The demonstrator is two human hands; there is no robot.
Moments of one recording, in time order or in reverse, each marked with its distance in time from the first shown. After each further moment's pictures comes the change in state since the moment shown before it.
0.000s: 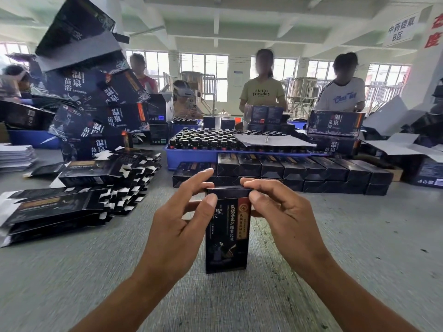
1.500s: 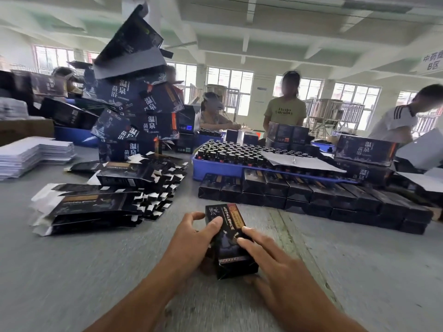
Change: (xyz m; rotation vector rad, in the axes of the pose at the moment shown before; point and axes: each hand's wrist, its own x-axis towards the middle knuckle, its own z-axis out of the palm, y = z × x) left_hand 0.019 -0.051 -0.026 -0.085 0.133 -0.687; right_hand -0.023 0.044 0.026 -0.977 -0.507 -0.243
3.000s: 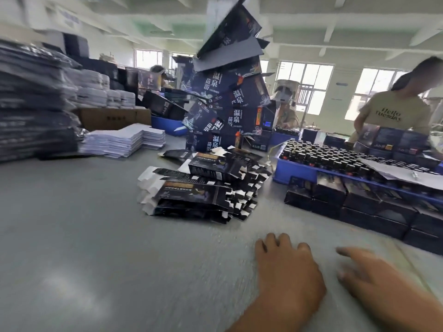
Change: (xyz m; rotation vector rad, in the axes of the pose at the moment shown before) left_hand 0.019 -0.028 -0.005 1.199 -0.003 0.202; right_hand 0.092 0.019 0.027 0.031 -0.248 0.366
